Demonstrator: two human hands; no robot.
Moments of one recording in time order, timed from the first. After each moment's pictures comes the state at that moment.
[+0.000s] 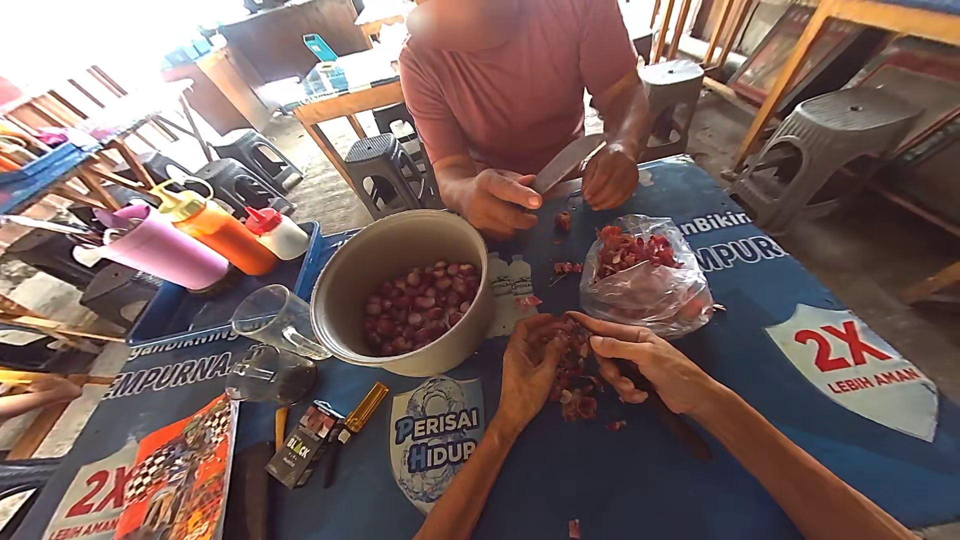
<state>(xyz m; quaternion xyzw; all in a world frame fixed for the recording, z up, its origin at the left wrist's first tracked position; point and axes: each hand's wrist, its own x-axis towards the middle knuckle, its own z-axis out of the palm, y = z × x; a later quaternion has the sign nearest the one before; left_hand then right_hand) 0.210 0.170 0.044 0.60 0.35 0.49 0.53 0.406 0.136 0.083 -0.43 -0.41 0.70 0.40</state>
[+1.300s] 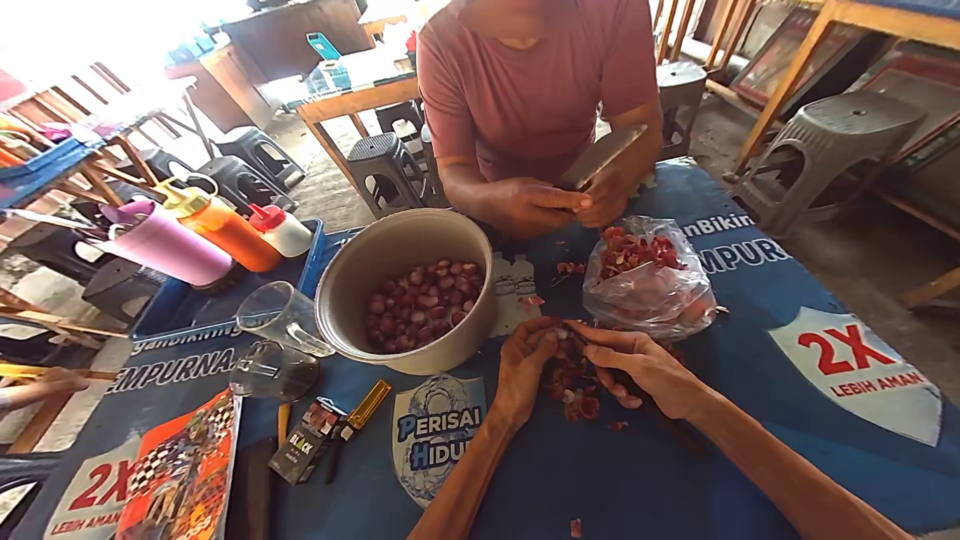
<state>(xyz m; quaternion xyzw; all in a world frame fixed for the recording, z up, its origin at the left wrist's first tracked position) 0.204 0.176 0.045 0.50 0.36 0.47 0.64 0.398 0.134 0.076 -0.45 -0.43 0.67 0.39</state>
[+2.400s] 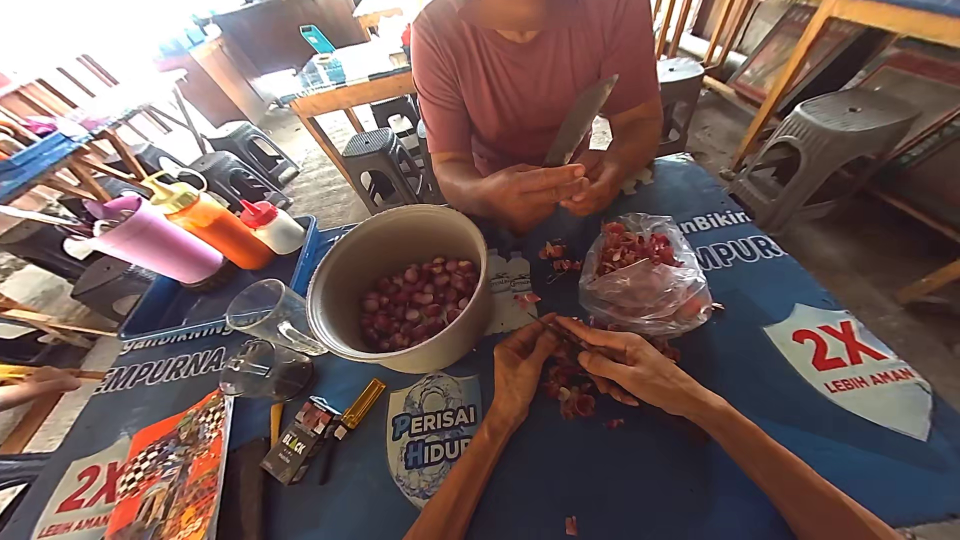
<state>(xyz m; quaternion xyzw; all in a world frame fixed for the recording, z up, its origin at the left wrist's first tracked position) 0.207 0.171 0.043 0.52 0.37 0.50 0.58 0.401 0.134 0.073 -0.45 -0.60 0.56 0.34</state>
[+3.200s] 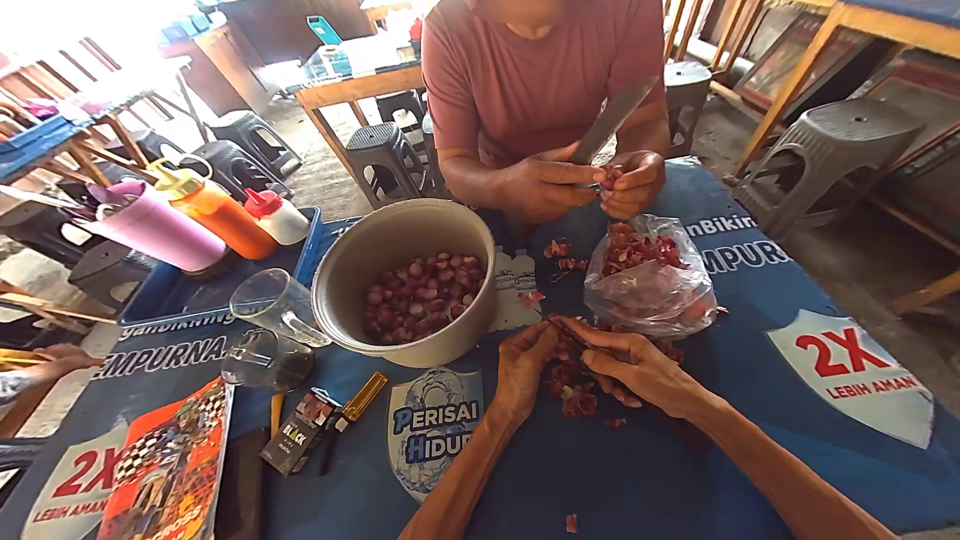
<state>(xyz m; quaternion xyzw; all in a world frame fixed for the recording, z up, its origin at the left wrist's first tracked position) 0.209 0.171 0.048 0.42 0.37 0.49 0.67 0.400 0.134 0.073 -0.46 -0.56 0.60 0.34</state>
